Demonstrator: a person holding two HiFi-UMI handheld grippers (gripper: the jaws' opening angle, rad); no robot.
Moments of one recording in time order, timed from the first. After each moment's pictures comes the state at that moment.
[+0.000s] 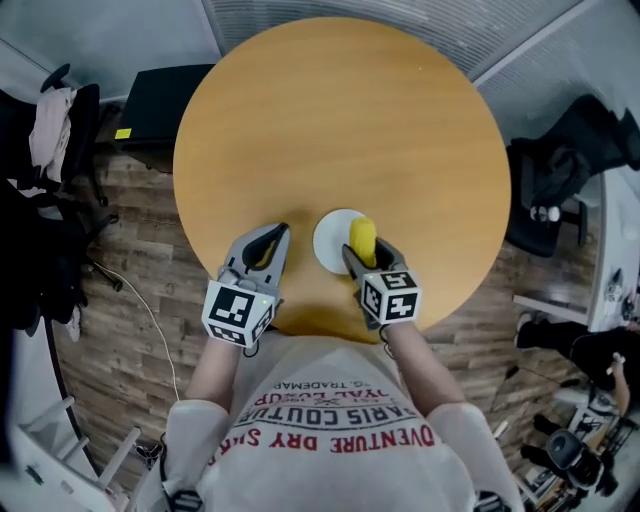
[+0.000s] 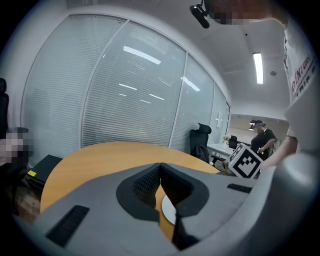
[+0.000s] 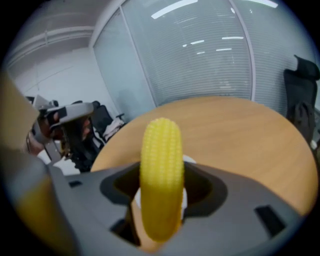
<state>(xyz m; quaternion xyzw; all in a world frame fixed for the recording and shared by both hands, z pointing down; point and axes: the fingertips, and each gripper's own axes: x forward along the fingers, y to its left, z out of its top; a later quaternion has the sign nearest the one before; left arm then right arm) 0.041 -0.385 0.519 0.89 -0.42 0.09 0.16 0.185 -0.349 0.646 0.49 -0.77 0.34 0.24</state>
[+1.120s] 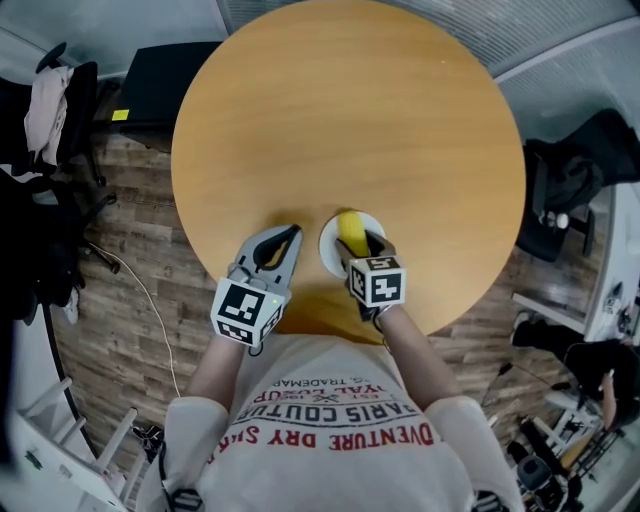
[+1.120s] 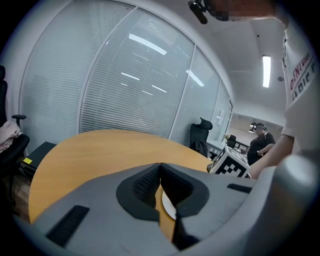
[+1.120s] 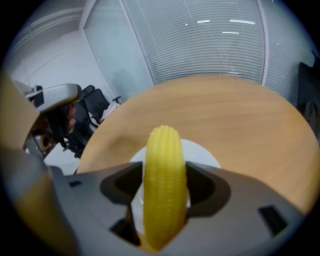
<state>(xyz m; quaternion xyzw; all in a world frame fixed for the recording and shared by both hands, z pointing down) 0.047 -0.398 0.562 0.88 -0.40 0.11 0.22 0.161 -0.366 0.714 0.45 -0.73 0.38 0.33</state>
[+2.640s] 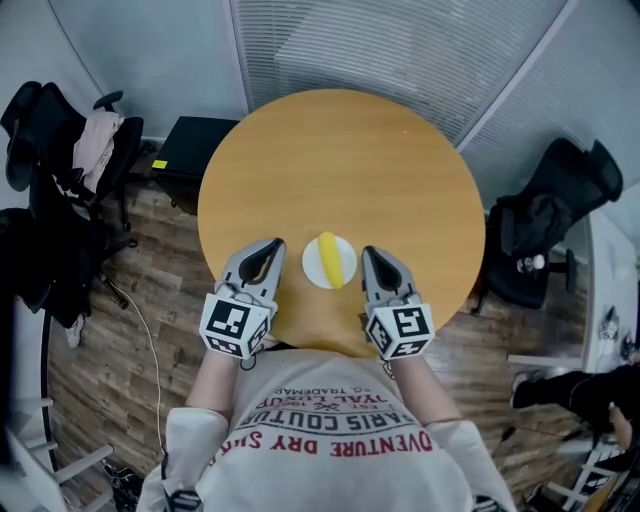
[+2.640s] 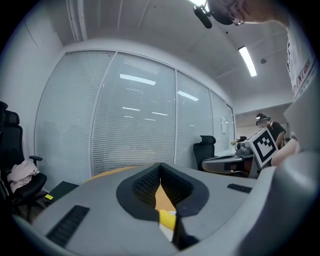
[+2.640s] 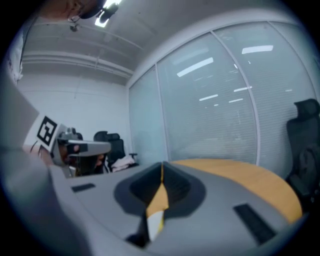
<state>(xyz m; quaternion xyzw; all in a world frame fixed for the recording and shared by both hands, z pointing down) 0.058 -0.315 0.404 0.87 -0.48 0.04 0.05 0.212 -0.320 0.439 0.50 -0.86 0.10 0.05</state>
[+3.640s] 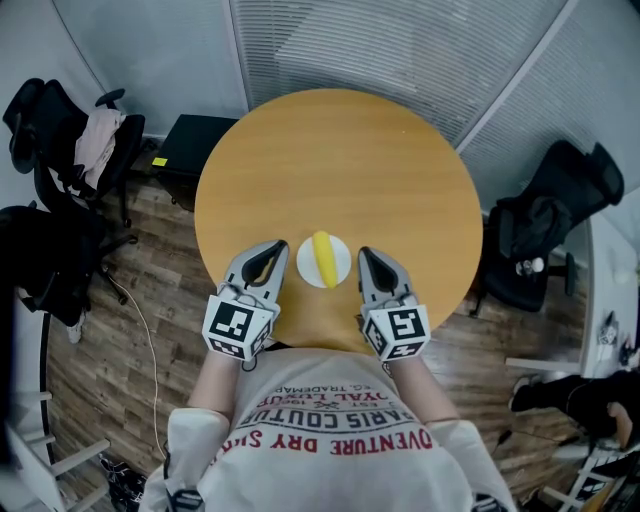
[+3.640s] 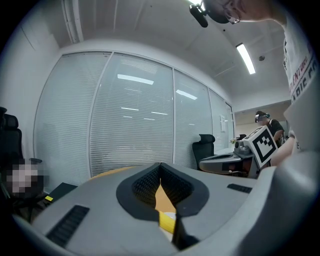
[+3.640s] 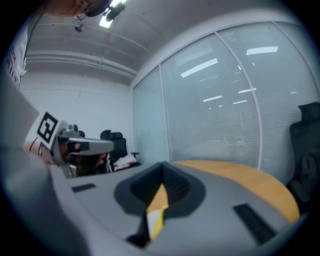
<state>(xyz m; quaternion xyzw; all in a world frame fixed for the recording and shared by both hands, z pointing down) 0.080 -0.310 0.400 0.87 -0.48 0.04 0.04 0.220 -0.317 0.434 0.48 -0.87 0.09 0.06</state>
